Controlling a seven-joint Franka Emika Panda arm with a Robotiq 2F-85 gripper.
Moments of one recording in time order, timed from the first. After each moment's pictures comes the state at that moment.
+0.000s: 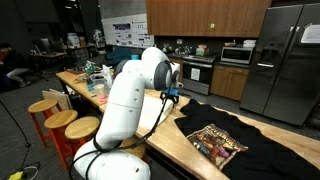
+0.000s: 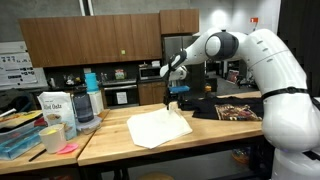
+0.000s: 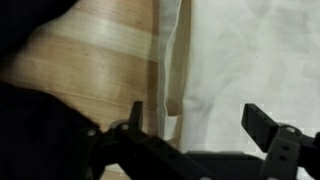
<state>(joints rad) 0.14 0.56 0.09 -1.52 0.07 1.98 0.05</state>
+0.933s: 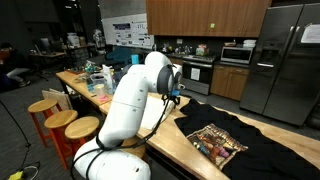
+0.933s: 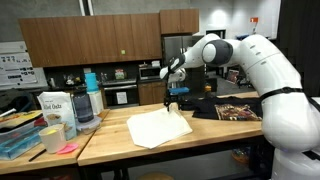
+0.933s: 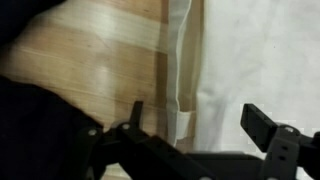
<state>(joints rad) 0.14 0.66 0.08 -1.41 0.07 1.91 0.05</state>
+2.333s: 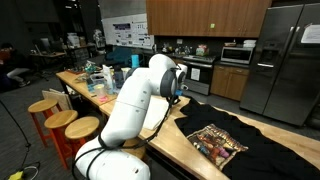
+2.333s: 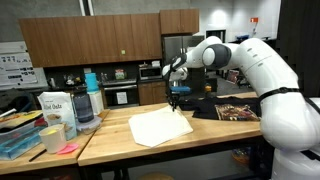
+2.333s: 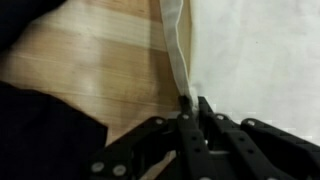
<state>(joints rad) 0.10 0.70 0.09 -1.31 0.16 1.81 0.05</state>
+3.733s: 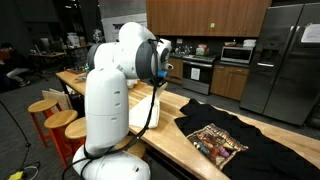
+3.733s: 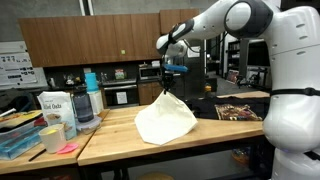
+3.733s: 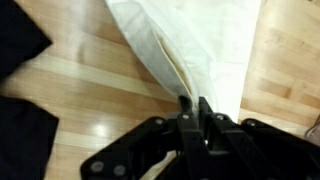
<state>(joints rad) 0.16 0.21 0.16 -1.67 0.20 1.85 0.06</state>
